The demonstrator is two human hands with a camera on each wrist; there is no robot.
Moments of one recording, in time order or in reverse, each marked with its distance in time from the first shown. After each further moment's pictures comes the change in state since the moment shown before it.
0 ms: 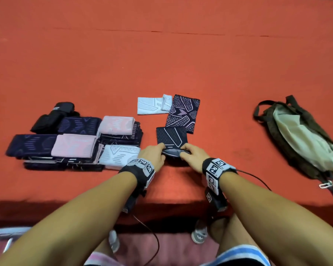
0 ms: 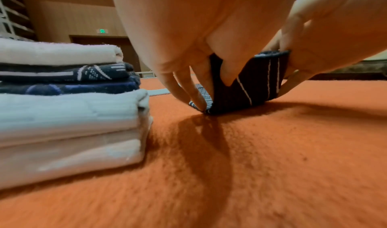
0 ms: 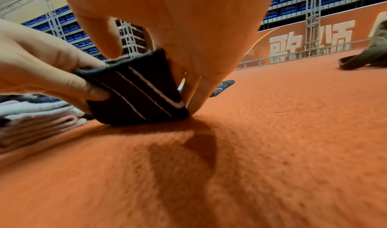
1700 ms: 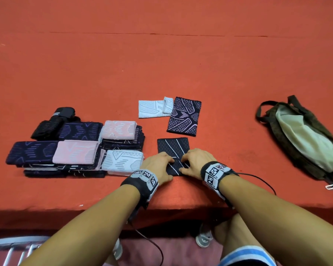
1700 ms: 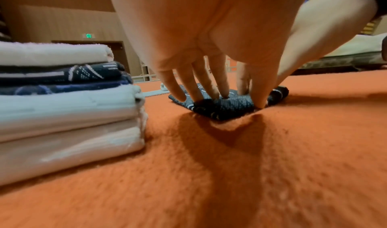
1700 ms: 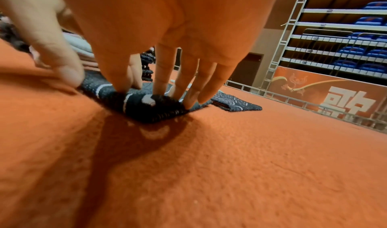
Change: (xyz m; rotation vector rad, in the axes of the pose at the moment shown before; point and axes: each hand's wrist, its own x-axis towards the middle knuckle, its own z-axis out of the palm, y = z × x) left_hand -0.010 -0.004 0.007 0.104 -0.102 0.127; right_hand 0.006 -0.006 0.005 -0.689 -0.049 -0.148
